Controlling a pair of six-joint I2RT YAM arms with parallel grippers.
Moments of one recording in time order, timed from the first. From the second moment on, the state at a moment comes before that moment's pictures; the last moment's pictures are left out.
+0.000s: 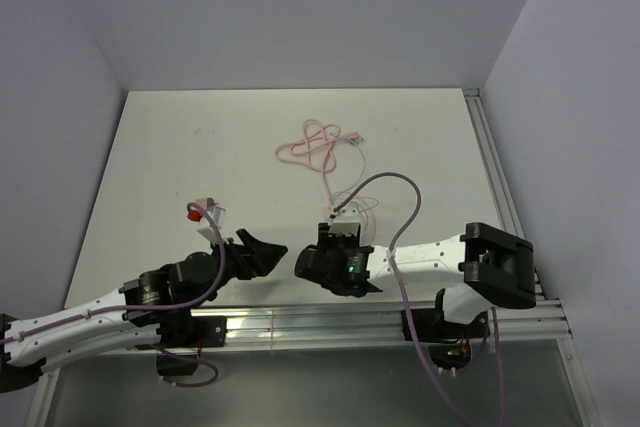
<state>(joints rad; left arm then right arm) -1.23 0.42 0.36 -0.25 -0.50 -1.05 1.30 1.49 0.75 -0.37 1.02 1.09</state>
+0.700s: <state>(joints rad) -1.23 0.40 0.35 -0.25 -0.50 -1.05 1.34 1.54 0.75 -0.36 1.12 1.09</state>
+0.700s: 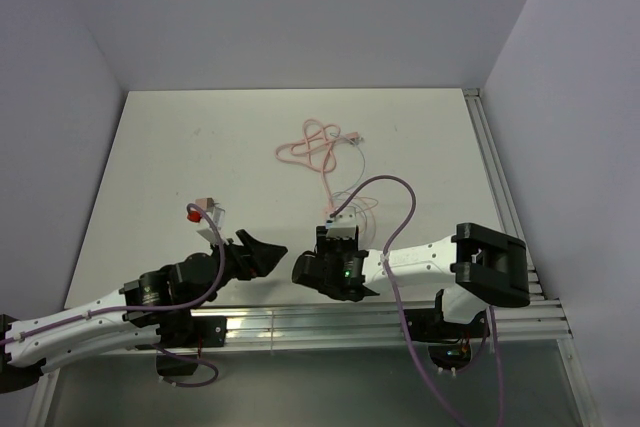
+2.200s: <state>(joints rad) -1.23 0.41 0.35 -0.25 -0.50 -1.06 1.34 1.60 0.69 -0.19 1.18 1.08</state>
